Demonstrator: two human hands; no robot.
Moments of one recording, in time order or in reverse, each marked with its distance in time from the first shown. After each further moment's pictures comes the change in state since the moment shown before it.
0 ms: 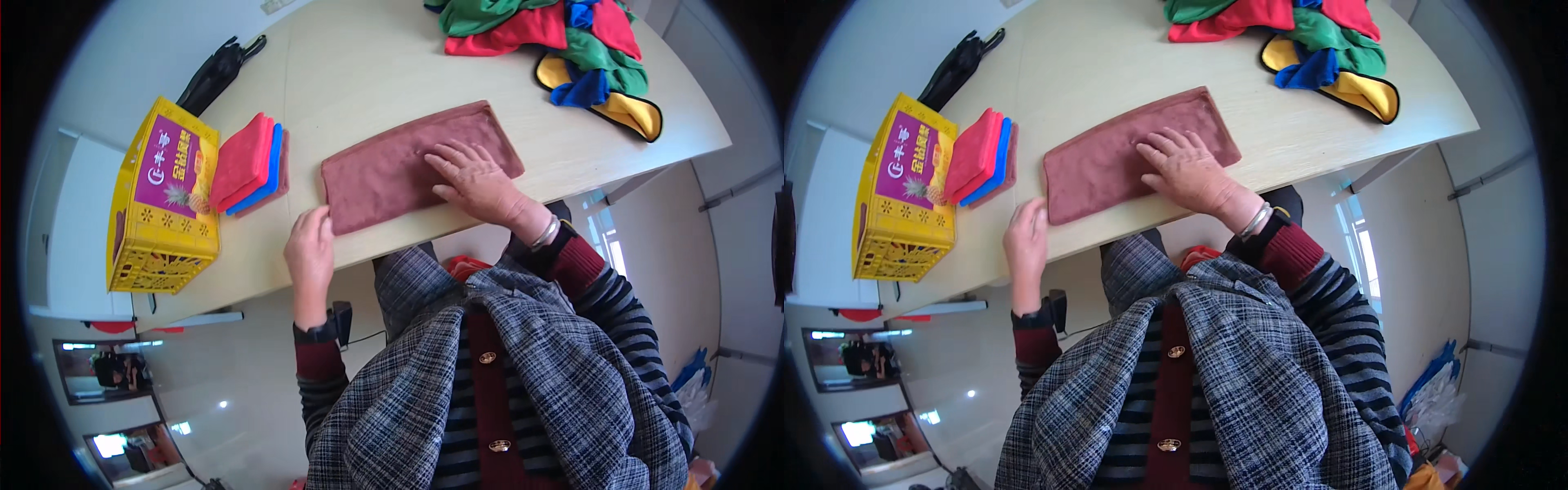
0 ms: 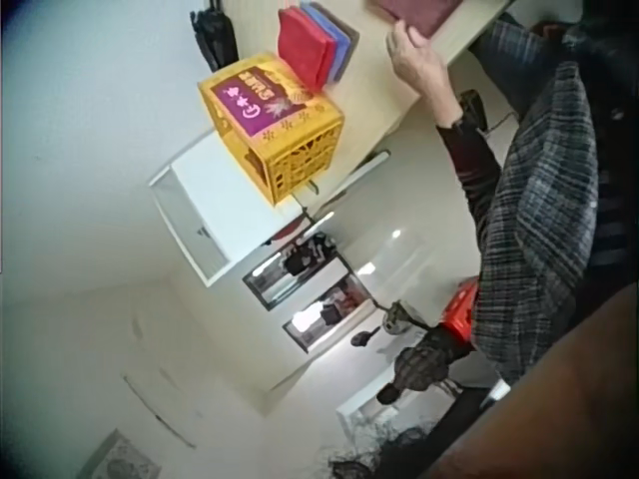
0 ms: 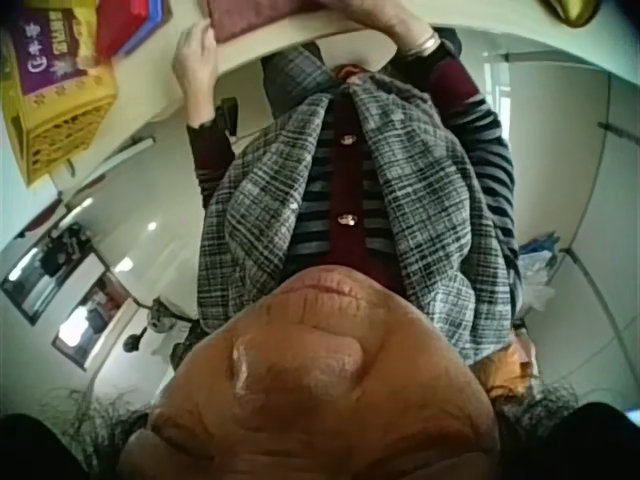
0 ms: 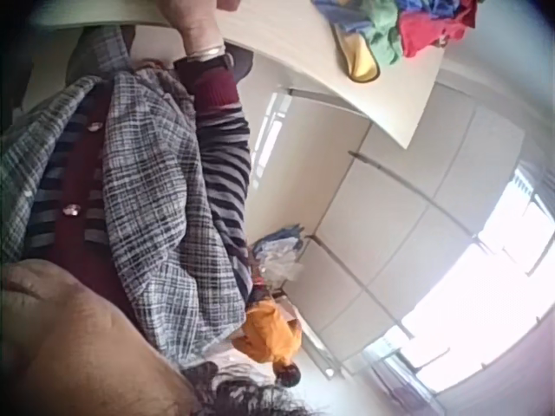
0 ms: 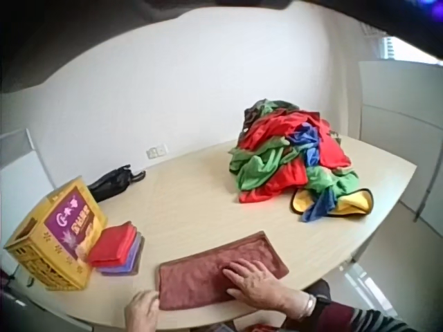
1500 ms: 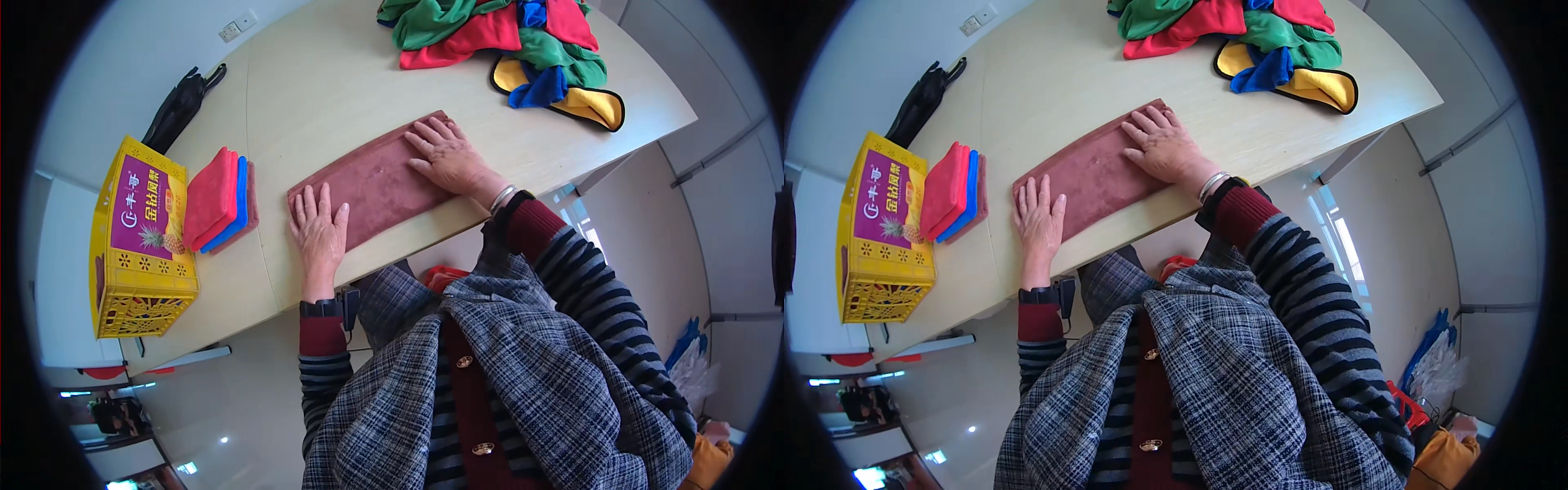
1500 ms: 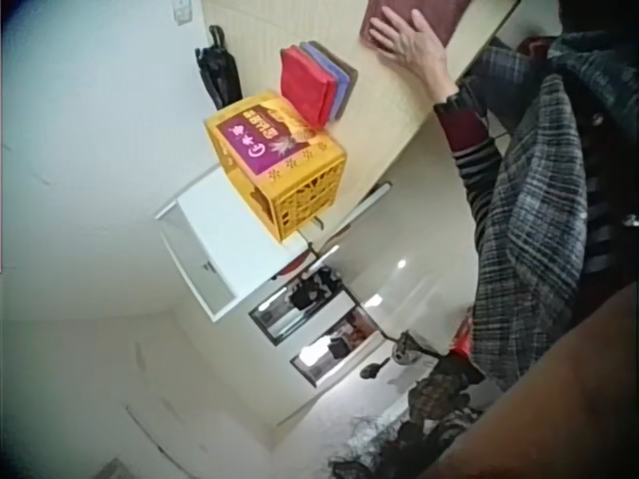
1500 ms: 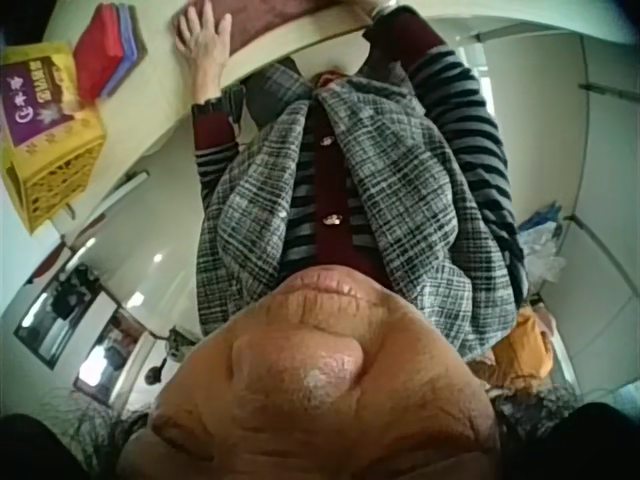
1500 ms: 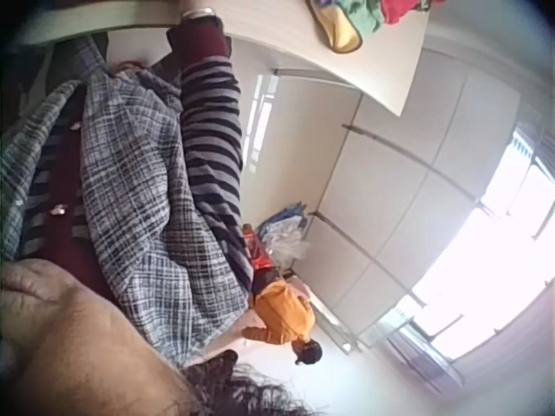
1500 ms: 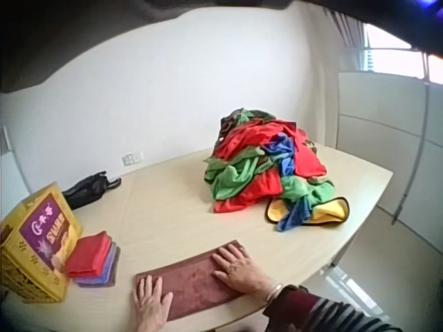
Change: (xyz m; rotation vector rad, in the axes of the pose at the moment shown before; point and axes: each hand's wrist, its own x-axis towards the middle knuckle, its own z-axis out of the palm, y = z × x) left_hand 0.046 -0.007 0.103 0.305 -0.246 -0.025; right_hand 0.031 0.072 0.014 -0.296 0.021 0.173
